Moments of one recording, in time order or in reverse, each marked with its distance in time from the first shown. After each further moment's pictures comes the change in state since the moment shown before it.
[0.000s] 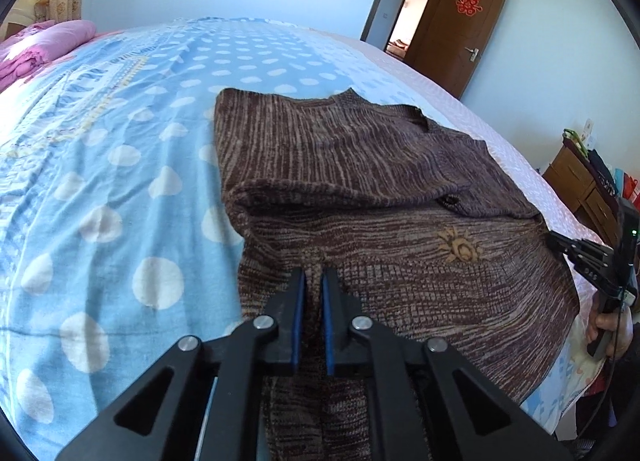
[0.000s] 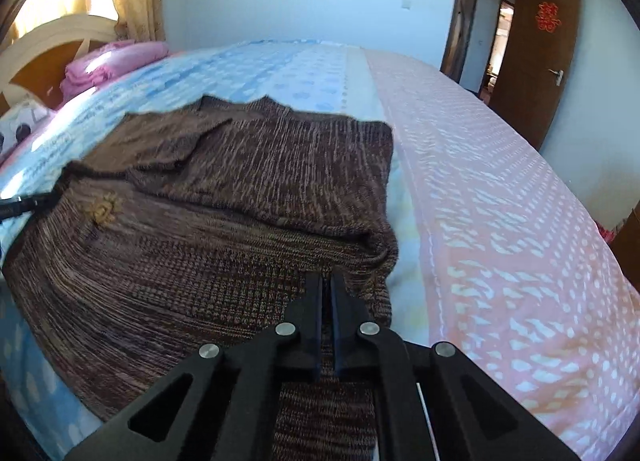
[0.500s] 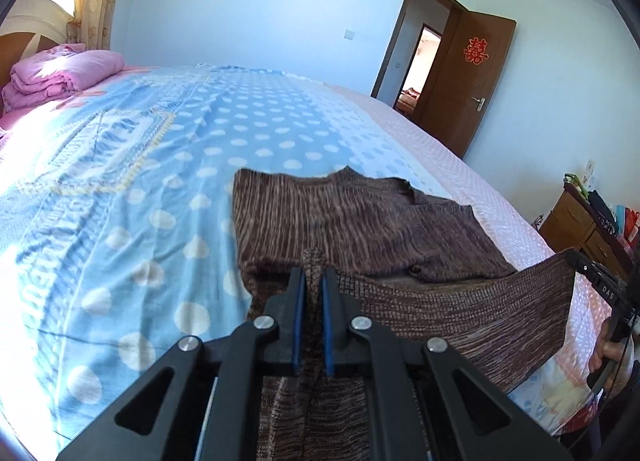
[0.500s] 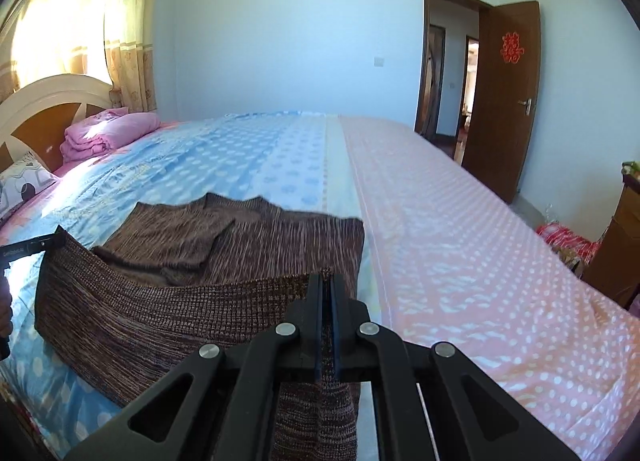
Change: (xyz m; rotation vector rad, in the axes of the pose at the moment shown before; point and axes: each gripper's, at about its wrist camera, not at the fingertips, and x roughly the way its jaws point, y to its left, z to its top) left arm -0.063 -0.017 0.024 -0.052 -0.185 0.028; right arm -0.074 0.001 0.040 0.035 -0.228 -0.054
